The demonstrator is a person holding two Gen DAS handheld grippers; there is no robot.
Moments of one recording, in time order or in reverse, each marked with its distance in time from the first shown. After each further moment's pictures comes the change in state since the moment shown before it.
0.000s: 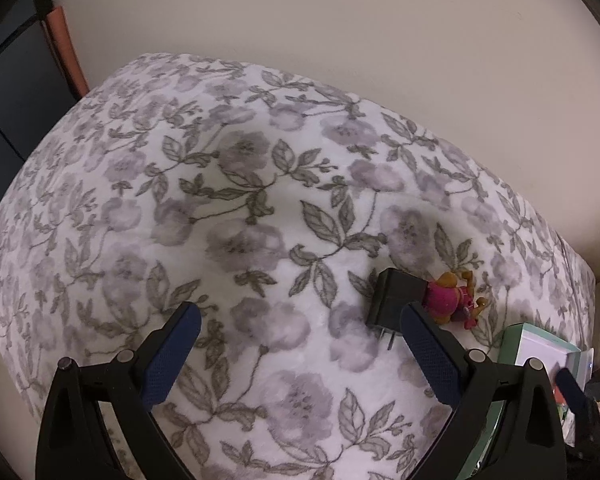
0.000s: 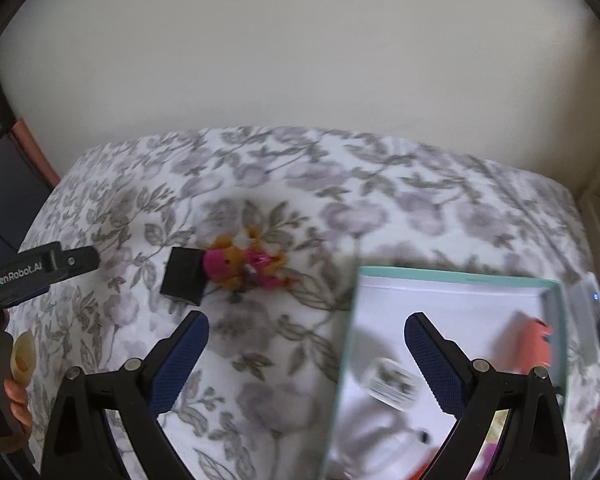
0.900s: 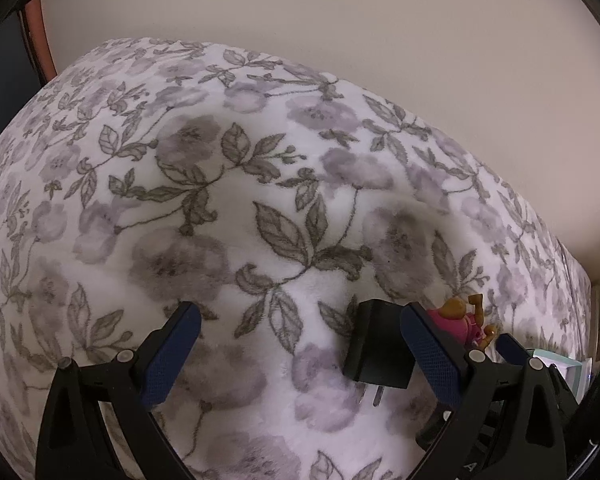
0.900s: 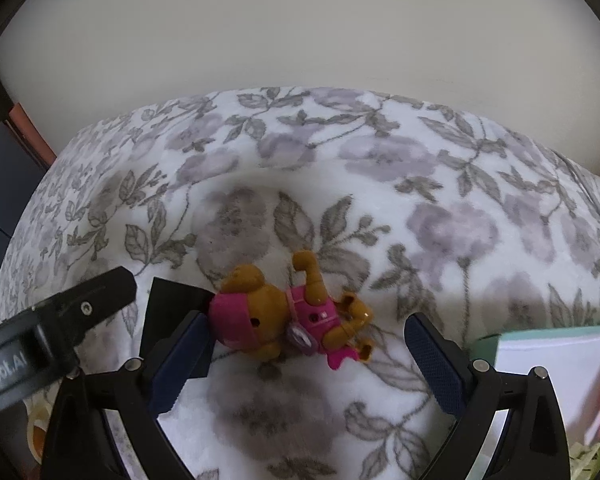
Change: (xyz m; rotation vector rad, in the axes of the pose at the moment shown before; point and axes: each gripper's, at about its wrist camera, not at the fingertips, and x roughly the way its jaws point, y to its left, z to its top) left arm 0.064 -0.014 0.011 -0.001 0.007 -0.098; right arm 0.106 0.034 0.027 -0.012 0.077 0.047
